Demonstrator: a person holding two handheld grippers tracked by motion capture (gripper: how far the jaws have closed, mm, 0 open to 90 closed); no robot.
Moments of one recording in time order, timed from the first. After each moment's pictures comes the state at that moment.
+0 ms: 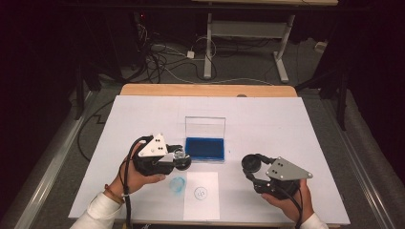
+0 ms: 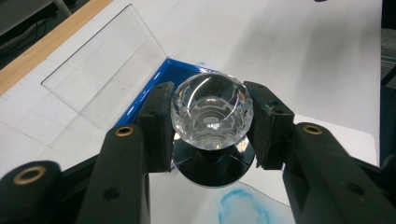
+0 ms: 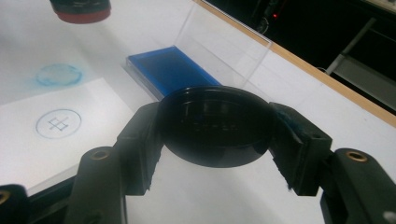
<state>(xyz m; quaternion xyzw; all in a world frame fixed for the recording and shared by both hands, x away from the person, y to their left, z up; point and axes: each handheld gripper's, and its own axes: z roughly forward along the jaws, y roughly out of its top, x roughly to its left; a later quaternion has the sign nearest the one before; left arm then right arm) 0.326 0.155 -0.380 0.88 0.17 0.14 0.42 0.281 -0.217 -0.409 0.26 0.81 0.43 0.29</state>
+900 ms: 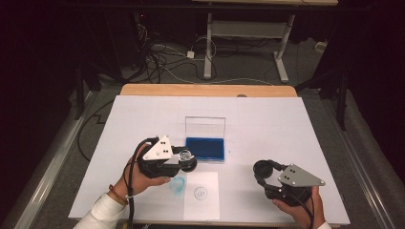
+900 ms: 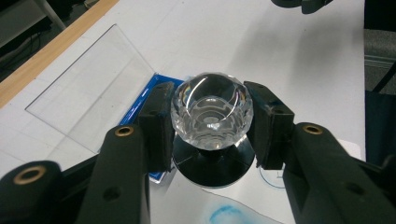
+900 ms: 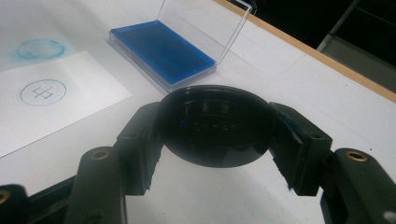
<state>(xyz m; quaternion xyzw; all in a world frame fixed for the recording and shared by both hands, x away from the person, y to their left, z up) 0.318 0.139 -0.375 0.88 0.14 0.14 0.43 0.269 -0.243 -0.420 0.29 0.81 0.41 0.29</state>
